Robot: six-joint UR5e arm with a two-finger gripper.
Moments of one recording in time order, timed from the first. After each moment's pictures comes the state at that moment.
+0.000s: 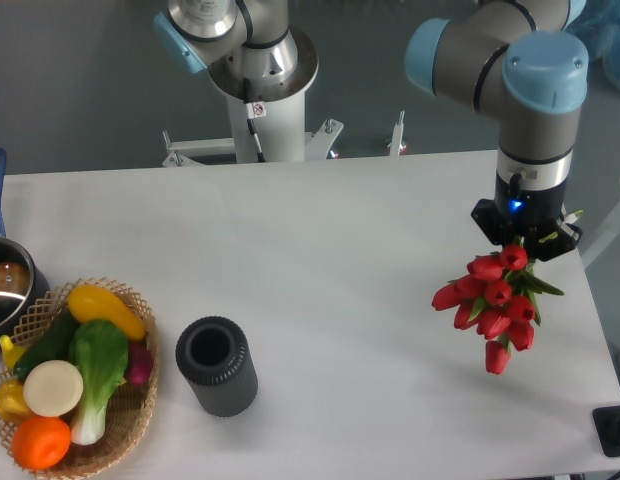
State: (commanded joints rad) arm 2.72 -1.95 -1.43 -1.07 1.57 1.32
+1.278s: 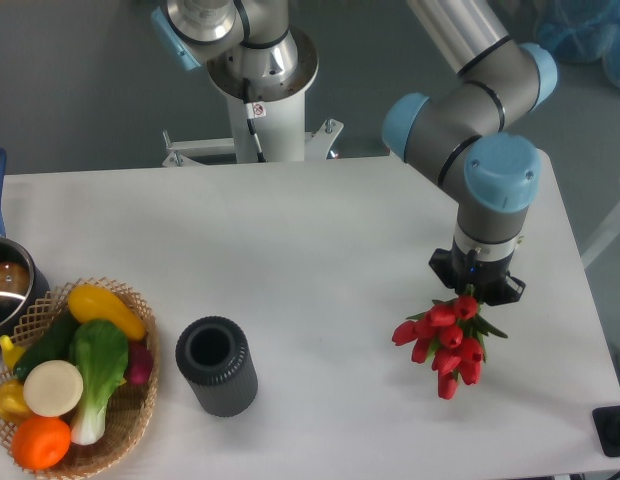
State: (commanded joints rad) arm 2.64 -2.08 -1.50 -1.03 1.60 1.14
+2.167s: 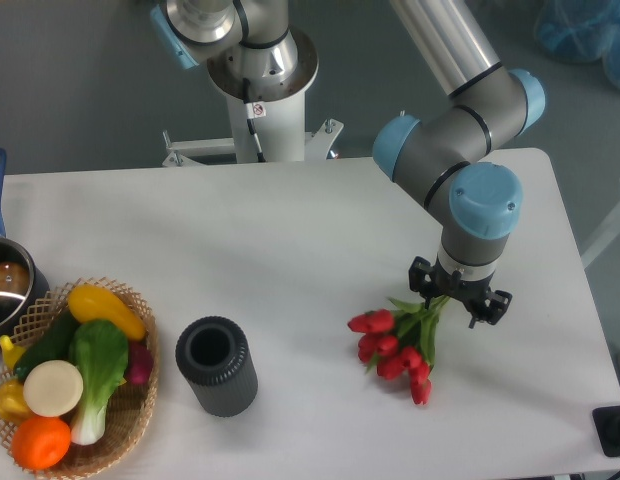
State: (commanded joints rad) arm 2.64 -2.06 -1.51 -0.97 1.60 1.15
